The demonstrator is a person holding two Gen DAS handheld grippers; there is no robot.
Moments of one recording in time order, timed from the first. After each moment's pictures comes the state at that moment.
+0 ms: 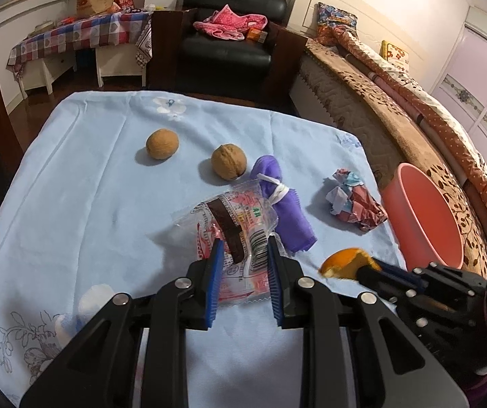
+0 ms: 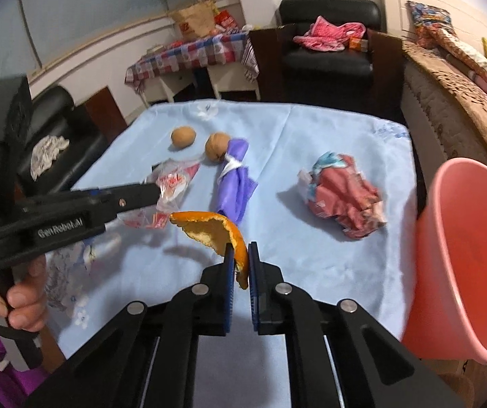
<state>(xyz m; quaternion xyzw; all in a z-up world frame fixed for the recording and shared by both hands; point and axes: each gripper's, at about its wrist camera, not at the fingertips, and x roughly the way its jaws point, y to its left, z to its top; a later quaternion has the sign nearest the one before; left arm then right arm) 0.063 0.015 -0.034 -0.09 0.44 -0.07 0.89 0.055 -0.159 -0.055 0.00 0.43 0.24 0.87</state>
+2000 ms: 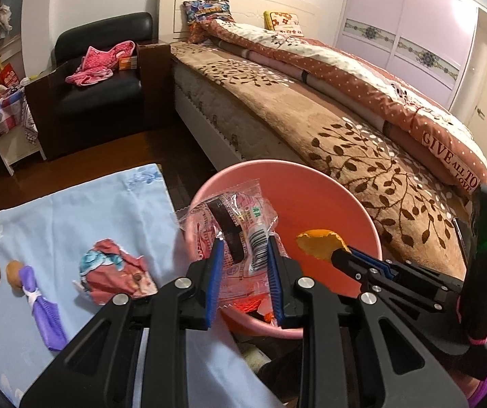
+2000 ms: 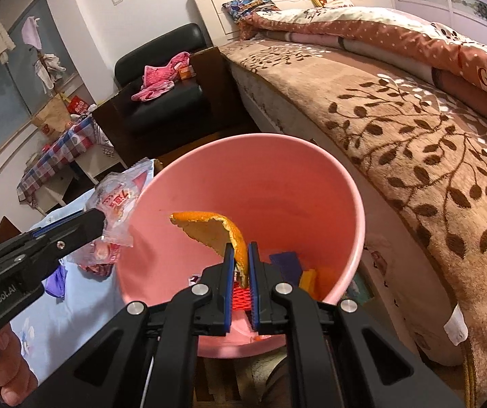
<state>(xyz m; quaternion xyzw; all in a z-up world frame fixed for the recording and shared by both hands) 0.103 -0.242 -0.005 0.04 0.40 -0.24 0.88 0.048 -0.390 -0.058 0.17 0.39 -0.03 0.90</state>
